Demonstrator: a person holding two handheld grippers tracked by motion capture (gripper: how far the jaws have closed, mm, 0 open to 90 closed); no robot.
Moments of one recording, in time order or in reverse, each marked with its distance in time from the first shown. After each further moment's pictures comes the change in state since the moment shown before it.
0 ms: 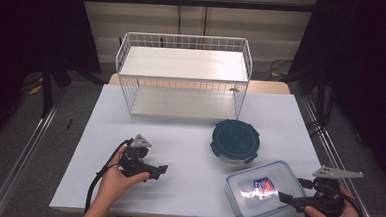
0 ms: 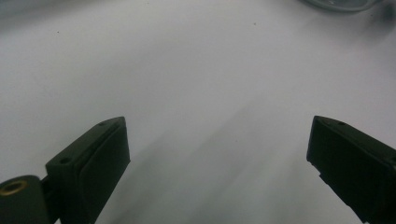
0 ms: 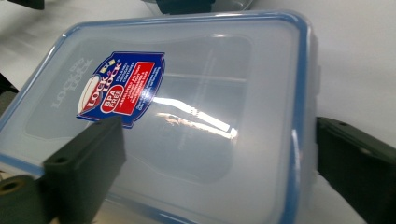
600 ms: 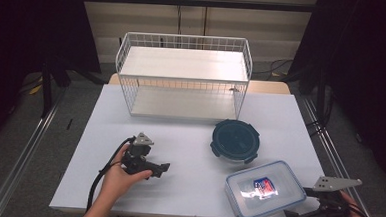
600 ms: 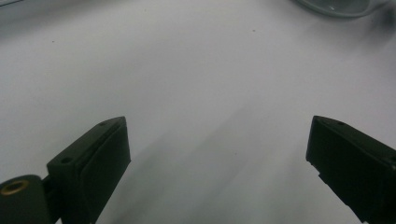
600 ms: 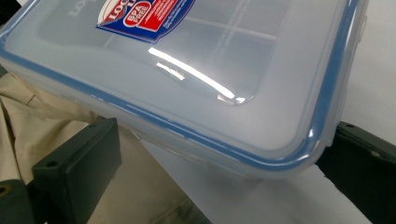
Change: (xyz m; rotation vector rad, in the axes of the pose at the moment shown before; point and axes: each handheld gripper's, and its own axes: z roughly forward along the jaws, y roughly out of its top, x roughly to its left) left arm -0.001 0.008 0.007 0.003 -0.003 0.012; right arm 0.005 -0.017 -0.008 0.133 0.037 -0.193
